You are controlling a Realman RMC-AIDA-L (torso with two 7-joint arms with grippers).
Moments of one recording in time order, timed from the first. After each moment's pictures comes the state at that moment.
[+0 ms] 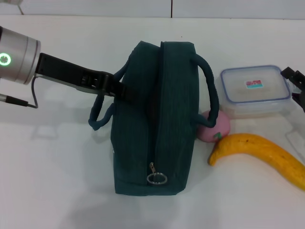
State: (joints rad) left arm -0.63 -2.05 0.92 1.16 2.15 1.79 -2.58; right arm 0.47 2.02 -0.42 0.01 -1.42 -1.23 1.59
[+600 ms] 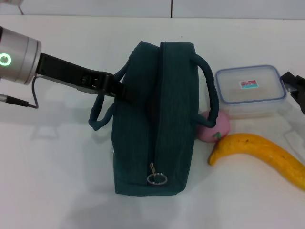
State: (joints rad) left arm -0.63 -2.05 0.92 1.16 2.15 1.79 -2.58; right arm 0.48 2.02 -0.43 0.02 -1.42 -1.23 1.62
